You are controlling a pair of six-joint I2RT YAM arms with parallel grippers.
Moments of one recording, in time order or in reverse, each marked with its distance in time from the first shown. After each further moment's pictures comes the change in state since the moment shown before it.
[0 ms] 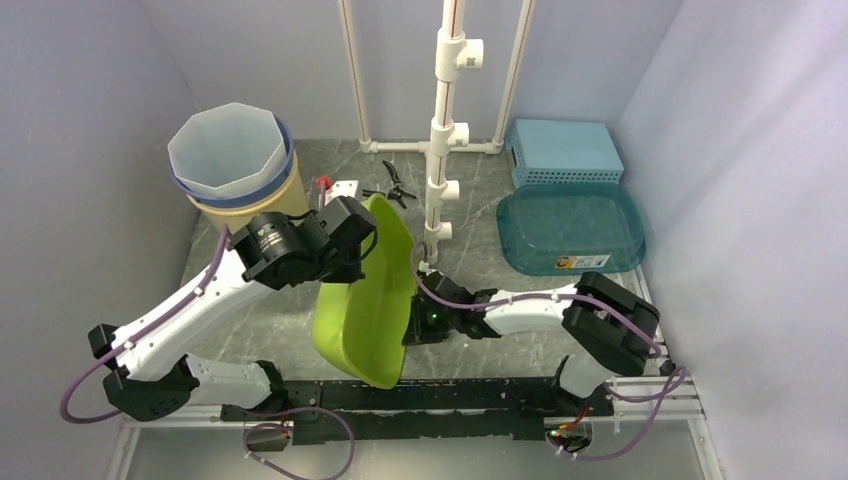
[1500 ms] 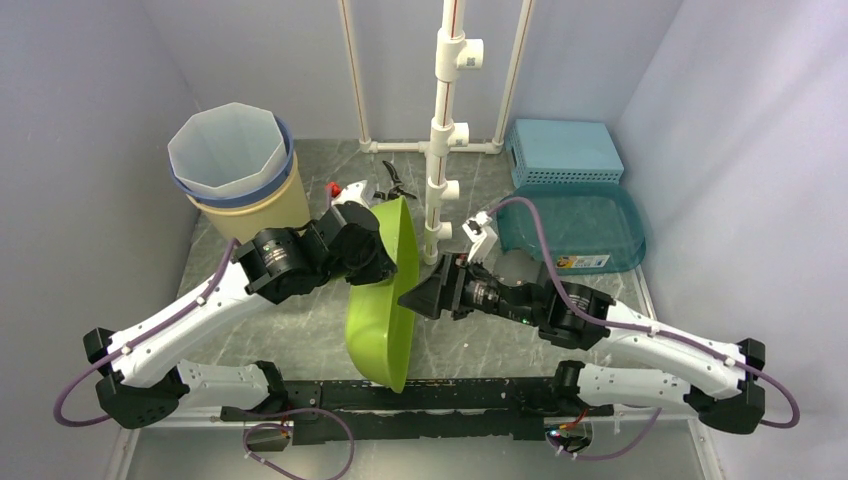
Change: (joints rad) left arm -0.037 -0.079 -0.177 0.381 0.147 -0.142; right arm 0.105 -0.675 0.258 -0.332 0.169 0.036
